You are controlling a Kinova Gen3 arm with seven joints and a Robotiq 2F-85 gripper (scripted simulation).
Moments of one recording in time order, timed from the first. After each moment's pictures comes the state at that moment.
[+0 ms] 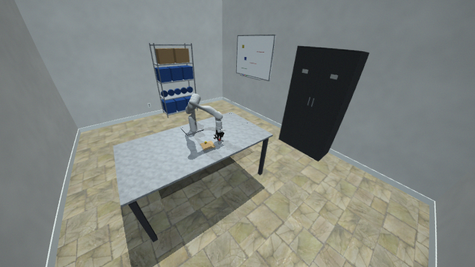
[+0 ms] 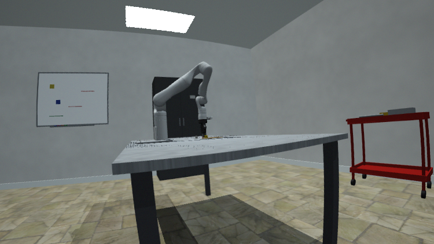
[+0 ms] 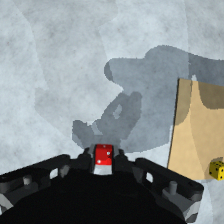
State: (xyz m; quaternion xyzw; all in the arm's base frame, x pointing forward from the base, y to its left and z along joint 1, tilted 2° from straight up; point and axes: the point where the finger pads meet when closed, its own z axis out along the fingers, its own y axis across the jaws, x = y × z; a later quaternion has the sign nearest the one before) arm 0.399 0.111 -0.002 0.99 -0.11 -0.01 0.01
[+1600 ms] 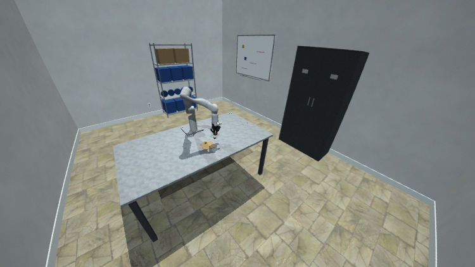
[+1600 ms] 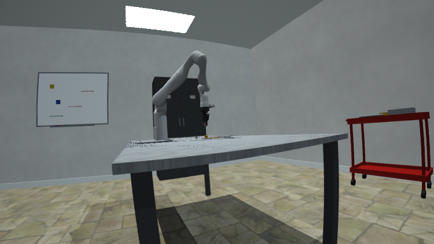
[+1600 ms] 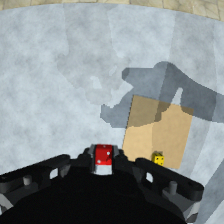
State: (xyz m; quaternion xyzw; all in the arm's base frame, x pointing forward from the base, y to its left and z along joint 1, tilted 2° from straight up) arm 0.400 0.062 0.099 1.00 -0.06 -0.01 0.01
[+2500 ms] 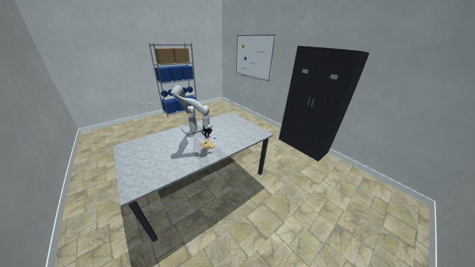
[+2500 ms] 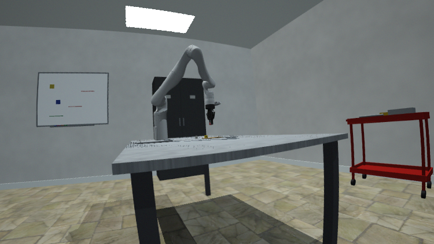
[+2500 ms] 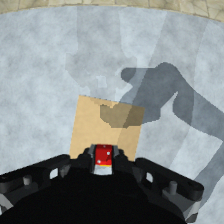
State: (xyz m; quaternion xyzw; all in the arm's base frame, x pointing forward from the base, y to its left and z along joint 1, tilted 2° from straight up) arm 0.392 -0.048 0.106 1.00 -0.07 -0.01 0.01
